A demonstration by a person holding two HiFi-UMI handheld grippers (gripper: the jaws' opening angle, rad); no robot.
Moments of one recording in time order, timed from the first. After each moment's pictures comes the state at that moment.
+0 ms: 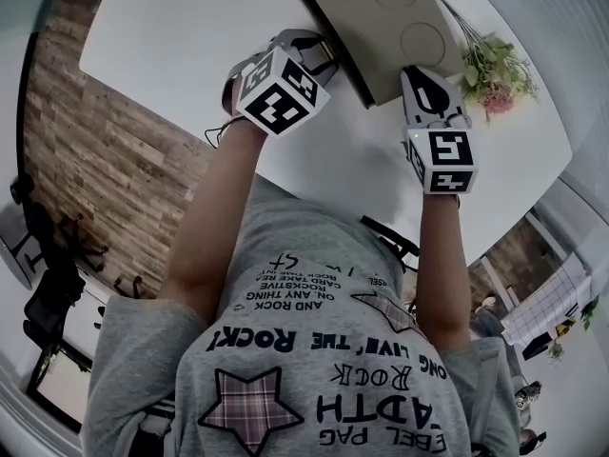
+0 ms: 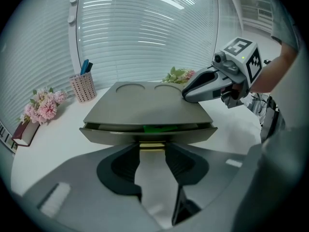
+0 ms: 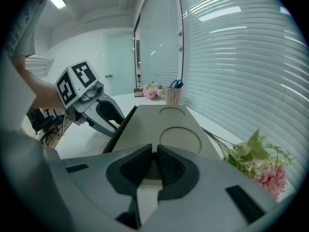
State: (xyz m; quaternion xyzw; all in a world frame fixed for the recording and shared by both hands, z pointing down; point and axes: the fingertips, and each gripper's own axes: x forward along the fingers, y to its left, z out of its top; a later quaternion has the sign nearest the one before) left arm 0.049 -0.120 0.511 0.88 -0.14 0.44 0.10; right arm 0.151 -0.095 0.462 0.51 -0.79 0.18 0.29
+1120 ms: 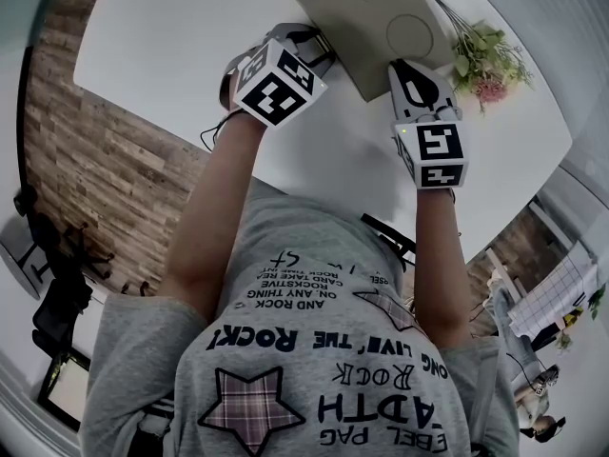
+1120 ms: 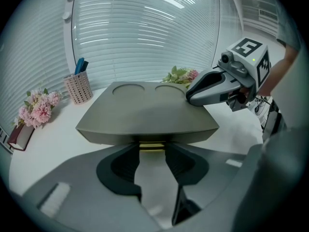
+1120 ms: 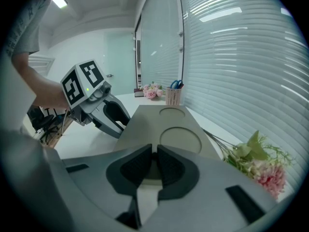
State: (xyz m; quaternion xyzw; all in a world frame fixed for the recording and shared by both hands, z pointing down) left arm 0.069 -0.129 0.519 0.88 -0.13 0.45 0.10; right arm 0.154 -0.096 0.466 0.50 -0.79 0.18 0.29
